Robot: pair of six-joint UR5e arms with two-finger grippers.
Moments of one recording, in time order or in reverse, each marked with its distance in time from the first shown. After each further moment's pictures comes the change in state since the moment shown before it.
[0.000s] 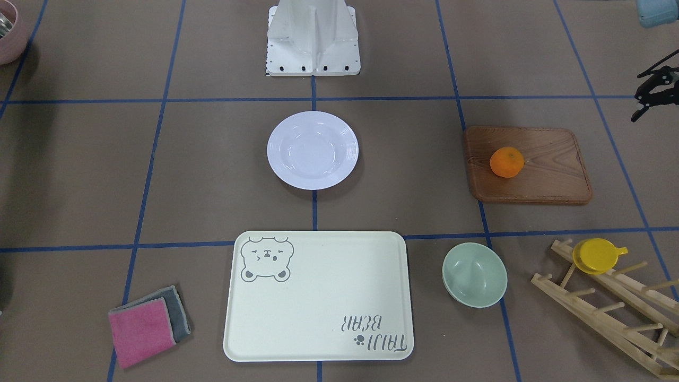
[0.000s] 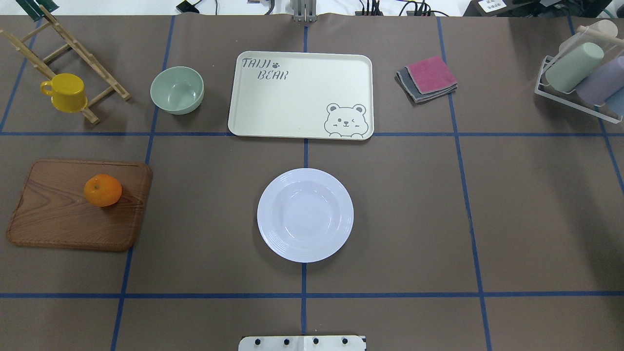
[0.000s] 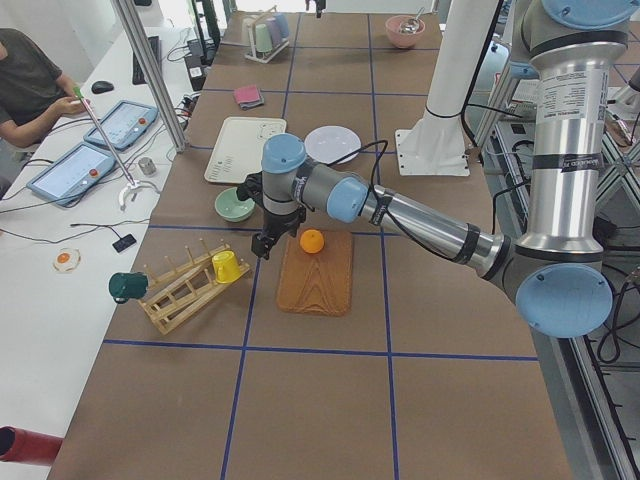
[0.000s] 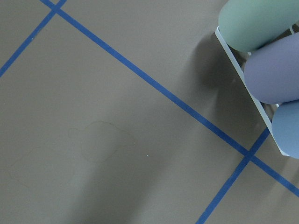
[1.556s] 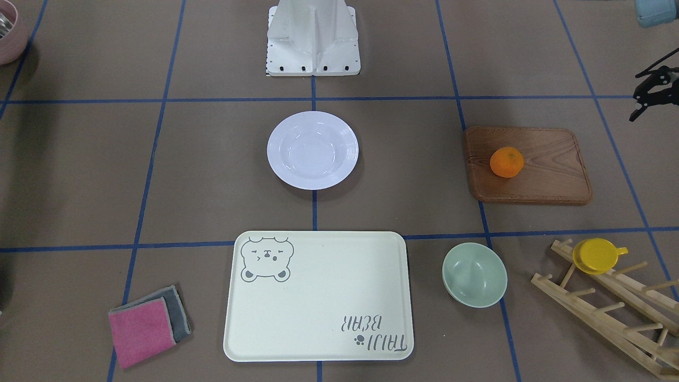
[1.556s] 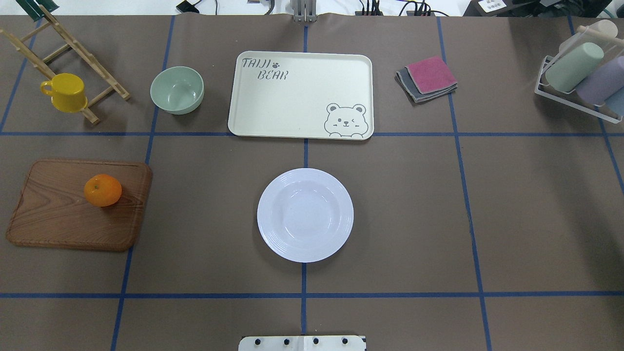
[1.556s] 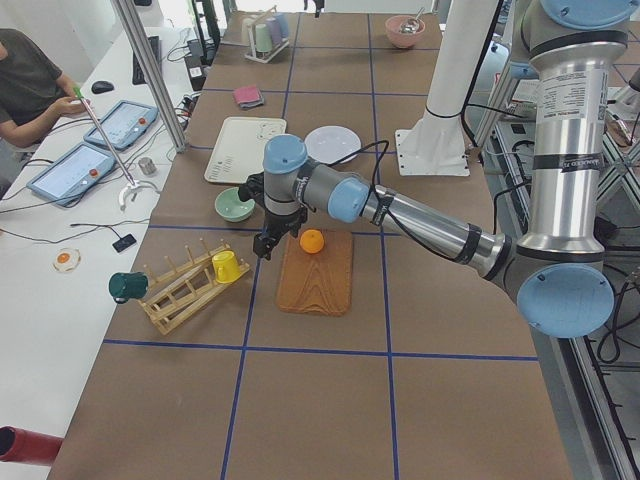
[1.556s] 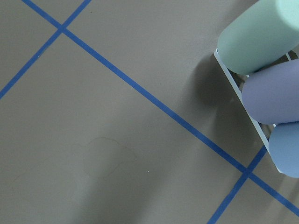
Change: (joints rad) left arm 0.004 0.006 0.015 -0.006 -0.003 -0.005; right arm 0.000 -0.005 0.000 0.059 0.022 0.016
